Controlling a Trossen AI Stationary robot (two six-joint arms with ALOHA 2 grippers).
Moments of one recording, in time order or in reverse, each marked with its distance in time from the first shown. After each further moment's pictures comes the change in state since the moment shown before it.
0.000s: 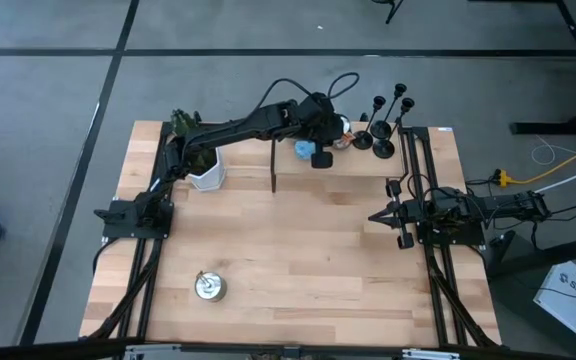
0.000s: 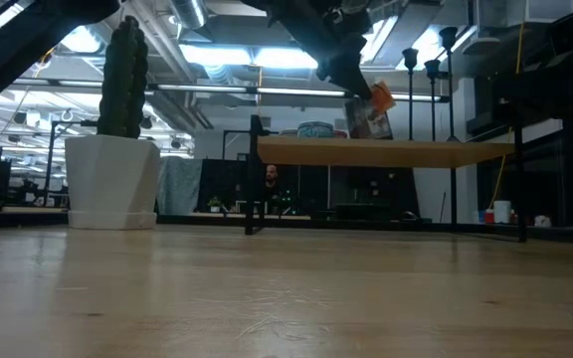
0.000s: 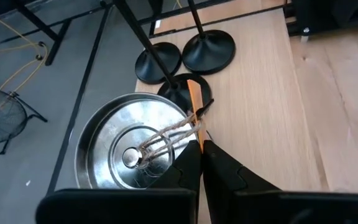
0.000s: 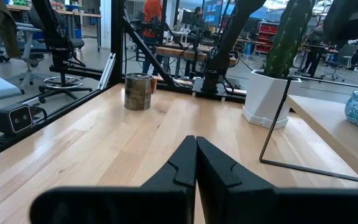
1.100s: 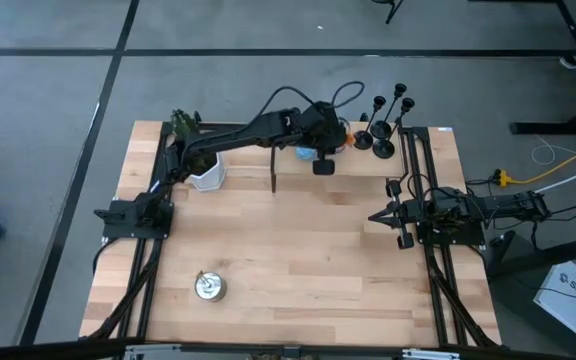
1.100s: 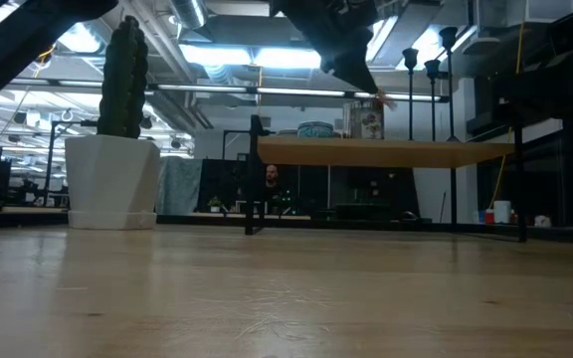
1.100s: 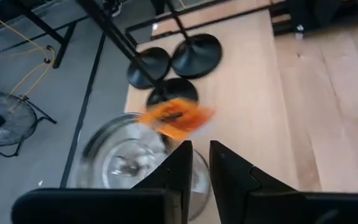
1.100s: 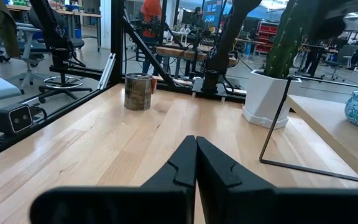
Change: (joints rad) left arm -0.052 -0.003 0.001 -0.011 -0.070 0.003; right arm 0.000 0.000 0.000 0.000 0.000 0.000
